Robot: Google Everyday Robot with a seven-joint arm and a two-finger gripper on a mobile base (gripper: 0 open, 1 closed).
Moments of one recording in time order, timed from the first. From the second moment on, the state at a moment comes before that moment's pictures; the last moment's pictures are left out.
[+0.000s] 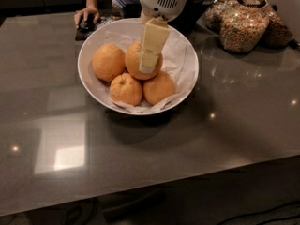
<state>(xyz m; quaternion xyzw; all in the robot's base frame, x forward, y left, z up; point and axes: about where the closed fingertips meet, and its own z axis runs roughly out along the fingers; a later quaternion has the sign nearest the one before) 0.551 0.015 0.977 -0.71 0.68 0.04 0.17</state>
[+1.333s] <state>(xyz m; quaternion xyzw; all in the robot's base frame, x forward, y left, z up) 0.559 0.019 0.956 -0.71 0.68 0.06 0.14</state>
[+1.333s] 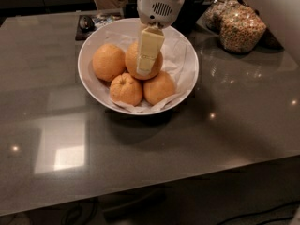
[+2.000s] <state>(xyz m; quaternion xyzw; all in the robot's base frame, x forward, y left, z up) 0.562 0.019 0.941 -0.71 0.69 0.07 0.12</state>
